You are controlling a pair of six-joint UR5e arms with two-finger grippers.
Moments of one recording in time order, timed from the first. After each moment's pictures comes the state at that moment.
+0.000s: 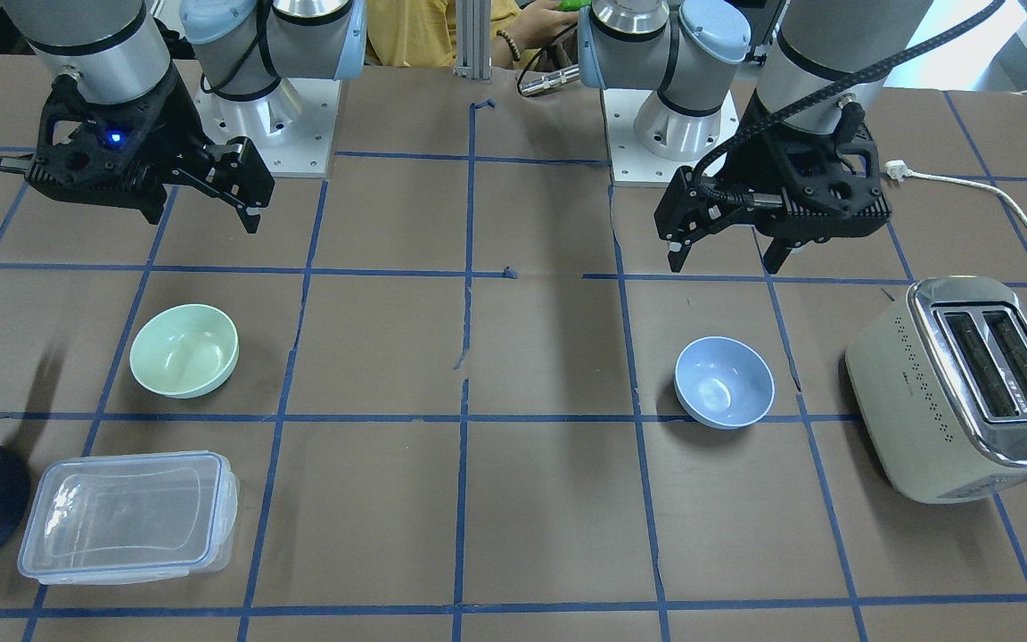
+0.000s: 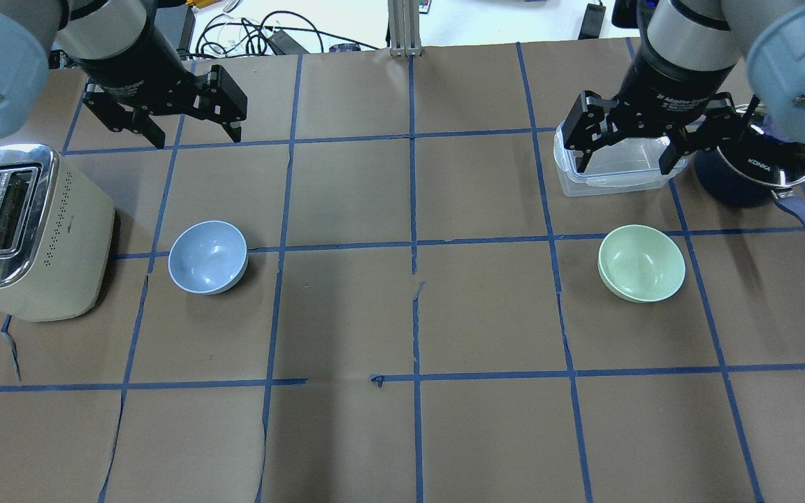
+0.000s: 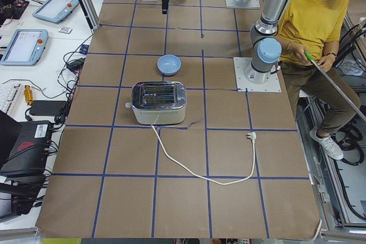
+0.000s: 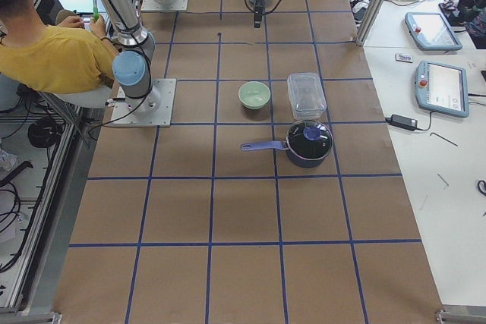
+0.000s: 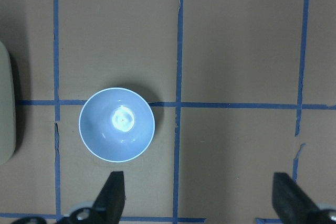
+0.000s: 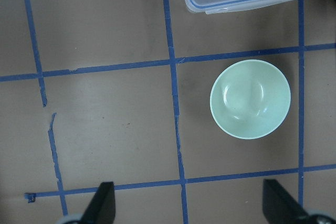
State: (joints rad) left arm -1.58 -1.62 -1.51 -1.53 1.59 -0.03; right arm 1.57 -1.59 1.59 -1.56 -1.58 0.08
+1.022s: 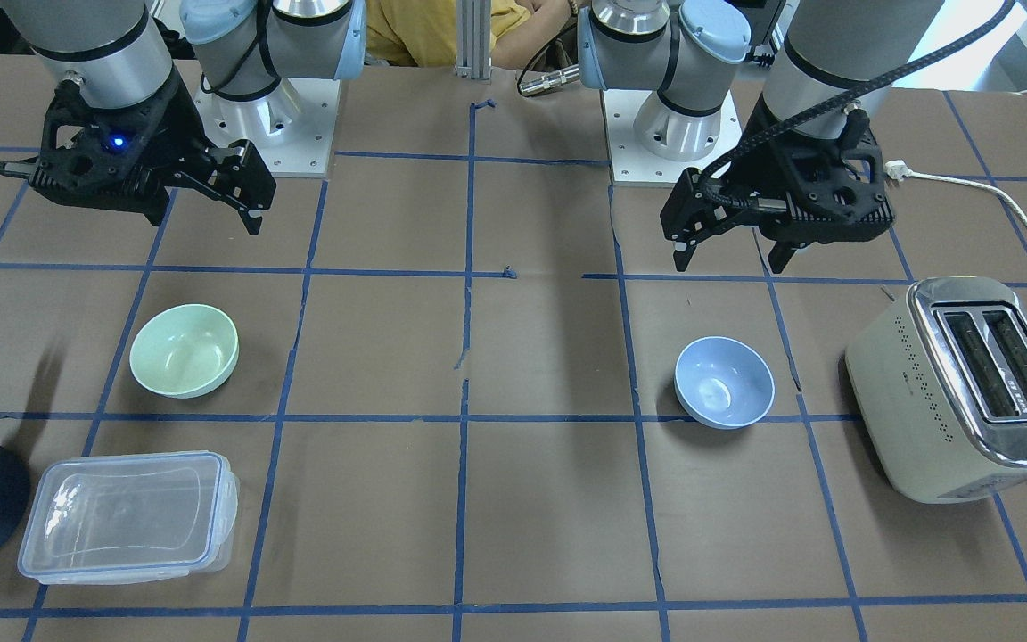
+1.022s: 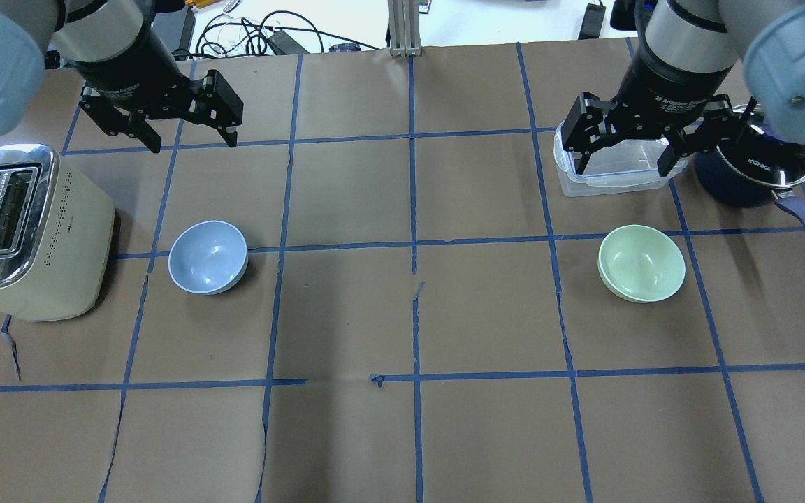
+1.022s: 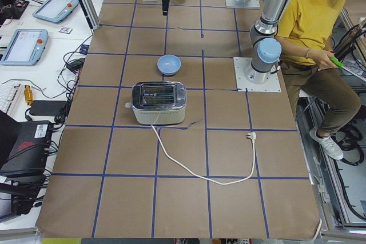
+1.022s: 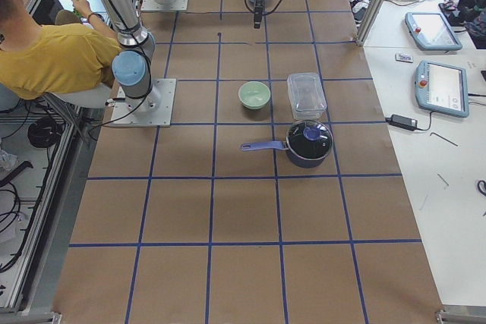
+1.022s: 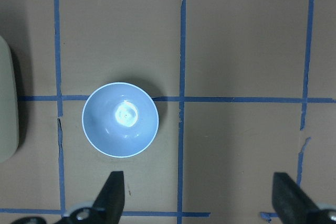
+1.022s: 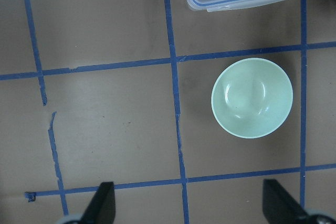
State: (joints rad) left arm -1.55 -1.62 -1.52 -1.54 1.60 0.03; right arm 1.57 -1.58 1.59 -1.56 -1.57 0.08
